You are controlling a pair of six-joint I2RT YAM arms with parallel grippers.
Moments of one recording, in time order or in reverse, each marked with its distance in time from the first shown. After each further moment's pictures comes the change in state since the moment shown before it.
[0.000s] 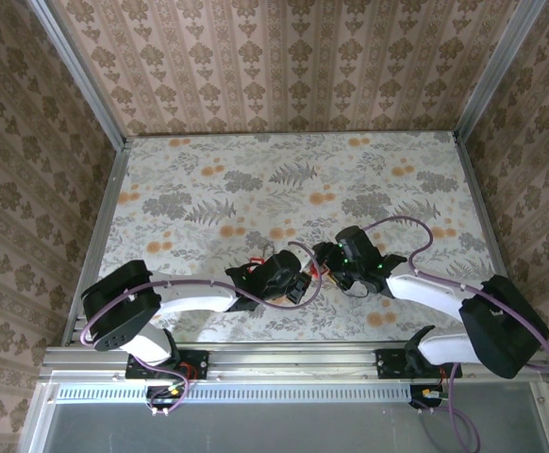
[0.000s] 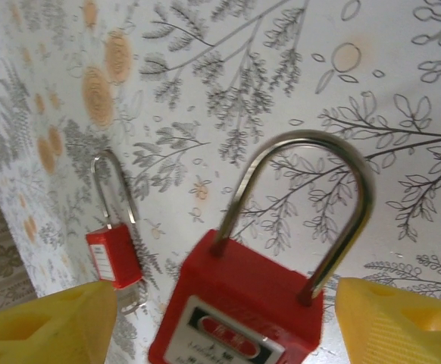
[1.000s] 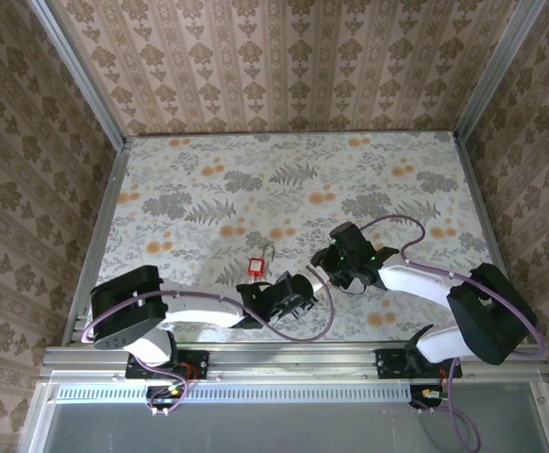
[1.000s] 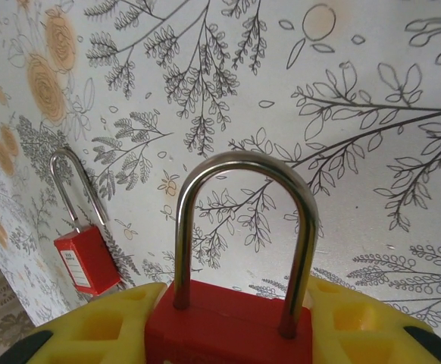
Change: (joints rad) left arm -0.169 0.031 -0.023 0.049 -0.278 0.286; right arm -0.006 0.087 0.075 -0.089 -0.050 0.027
